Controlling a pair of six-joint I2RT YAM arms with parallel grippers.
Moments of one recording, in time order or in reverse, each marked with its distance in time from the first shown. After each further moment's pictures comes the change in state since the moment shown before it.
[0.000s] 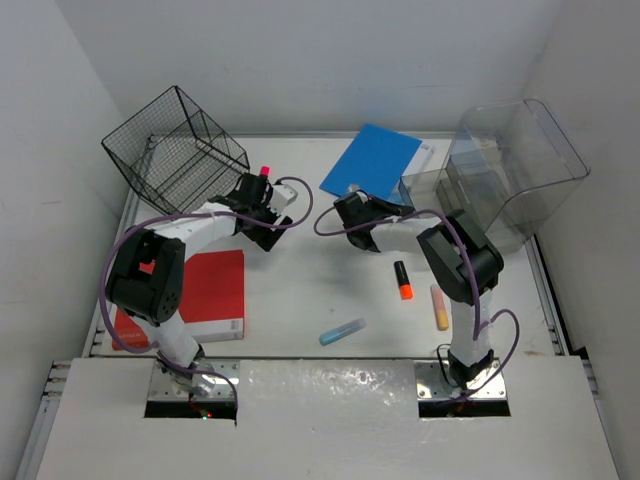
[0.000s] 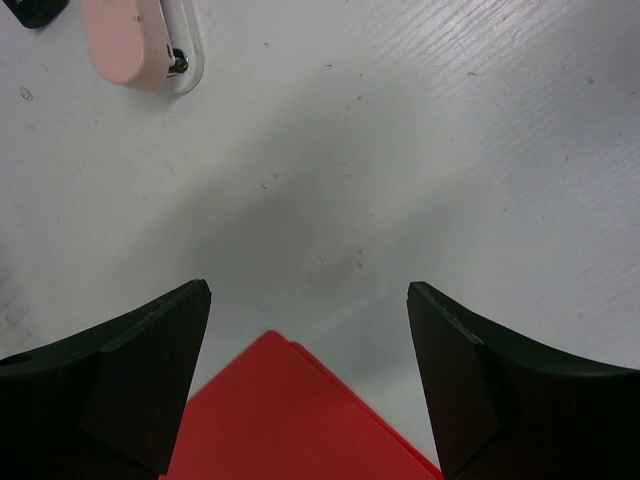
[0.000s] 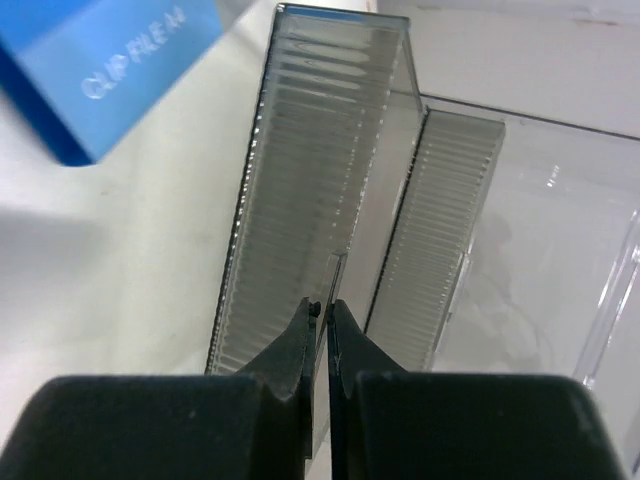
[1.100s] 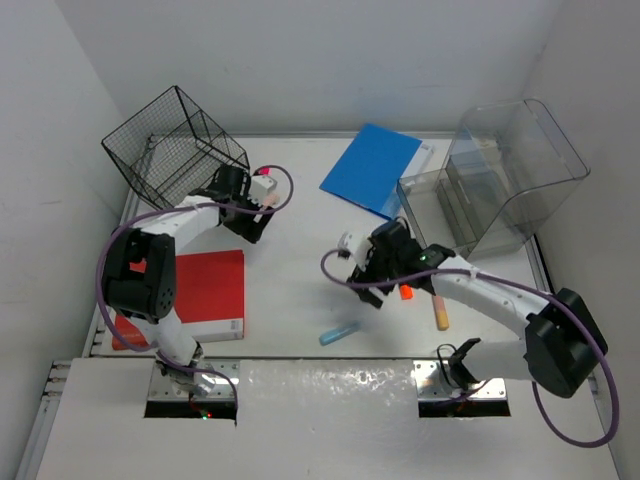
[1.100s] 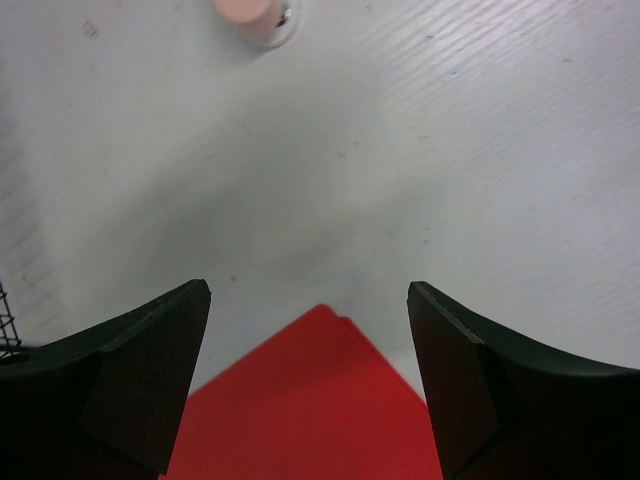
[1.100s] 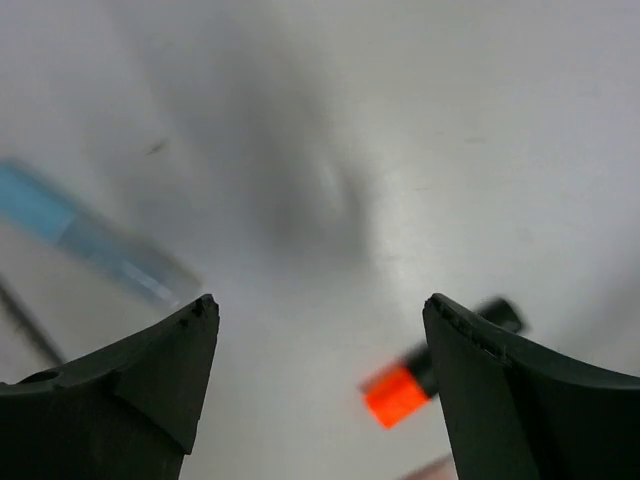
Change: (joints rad) left arm 0.116 -0.003 0.034 -0.051 0.070 -0.005; right arm 0.053 -0.692 -0.327 -0.405 -1.307 0.381
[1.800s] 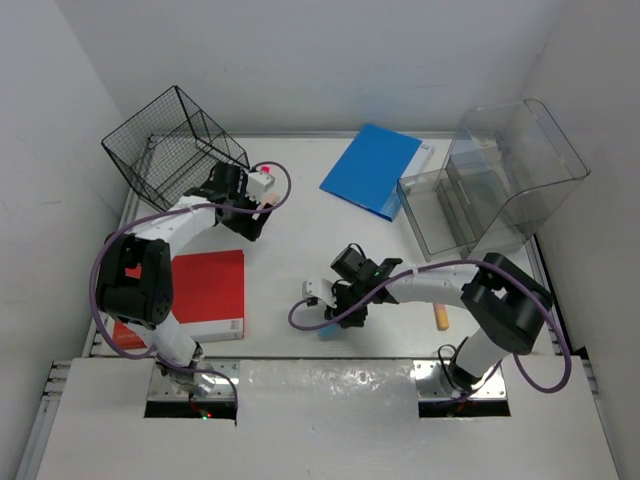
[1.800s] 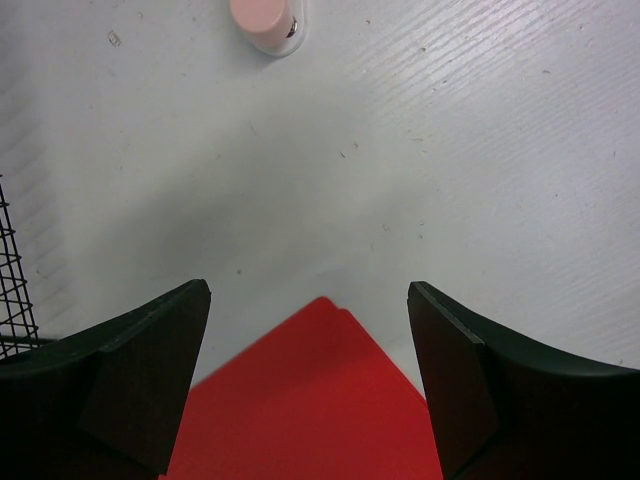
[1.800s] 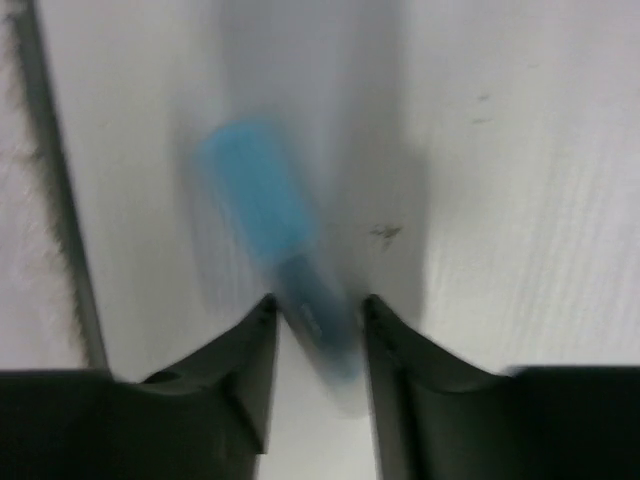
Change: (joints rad) left arm 0.034 -0.042 0.000 -0.013 0.027 -0.011; right arm 0.253 0.301 -0.035 0.104 -0.208 -0.222
